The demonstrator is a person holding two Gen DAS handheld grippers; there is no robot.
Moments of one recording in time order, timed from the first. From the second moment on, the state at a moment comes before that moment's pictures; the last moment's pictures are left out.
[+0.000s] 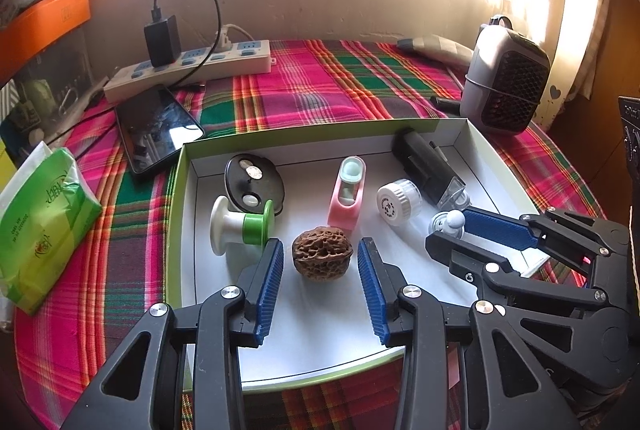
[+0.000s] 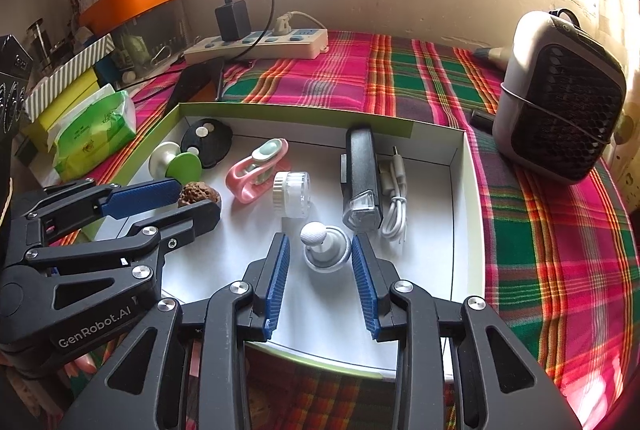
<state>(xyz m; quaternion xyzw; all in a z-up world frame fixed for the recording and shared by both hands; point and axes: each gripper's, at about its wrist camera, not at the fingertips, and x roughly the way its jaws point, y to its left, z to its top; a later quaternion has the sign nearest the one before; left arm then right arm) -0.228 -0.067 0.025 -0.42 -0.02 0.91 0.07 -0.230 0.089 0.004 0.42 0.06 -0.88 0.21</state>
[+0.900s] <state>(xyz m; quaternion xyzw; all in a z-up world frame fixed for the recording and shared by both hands) -0.198 -0.094 0.038 -0.40 -0.01 0.91 0.06 -0.211 0.095 0.018 0.40 0.05 -0.89 0.20</state>
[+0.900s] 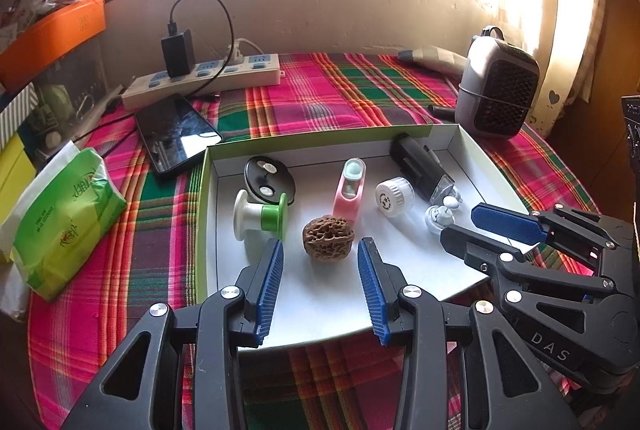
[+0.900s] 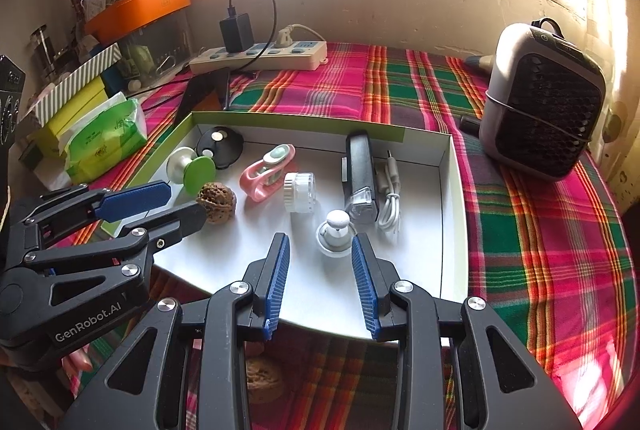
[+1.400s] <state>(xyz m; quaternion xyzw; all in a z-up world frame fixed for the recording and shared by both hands) -0.170 -0.105 0.047 -0.39 -0.02 0.92 0.06 -0.186 0.104 0.030 0.39 0.05 -0.90 0.20</state>
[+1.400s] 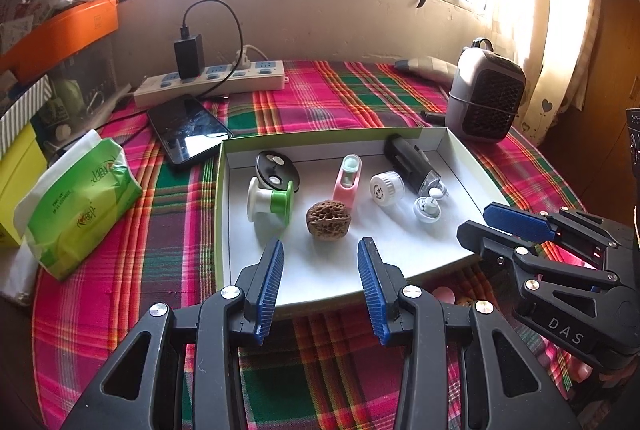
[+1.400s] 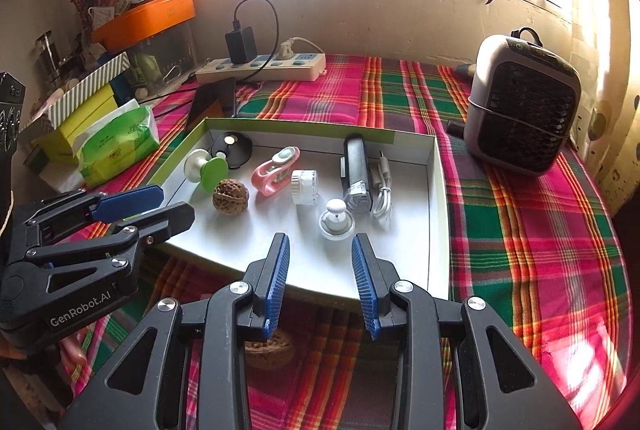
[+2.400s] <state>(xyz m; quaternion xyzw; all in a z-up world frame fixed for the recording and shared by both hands) -0.124 -0.114 0.037 -0.40 -0.05 0.91 0.08 -0.139 0.097 0.006 0.41 0.05 -0.88 0.22</state>
